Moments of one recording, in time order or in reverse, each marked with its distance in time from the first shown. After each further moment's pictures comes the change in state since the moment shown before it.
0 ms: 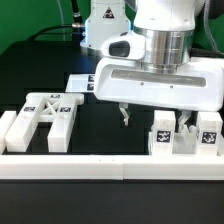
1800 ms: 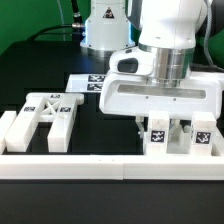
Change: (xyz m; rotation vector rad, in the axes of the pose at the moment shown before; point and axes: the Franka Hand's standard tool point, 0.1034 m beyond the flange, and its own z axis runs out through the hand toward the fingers) arm -0.021 -0.009 0.026 -0.018 -0.002 -0.083
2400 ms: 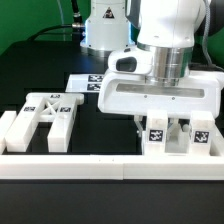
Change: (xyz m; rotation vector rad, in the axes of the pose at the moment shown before) arm 0.001 0.004 -0.009 0.002 -0.005 0.003
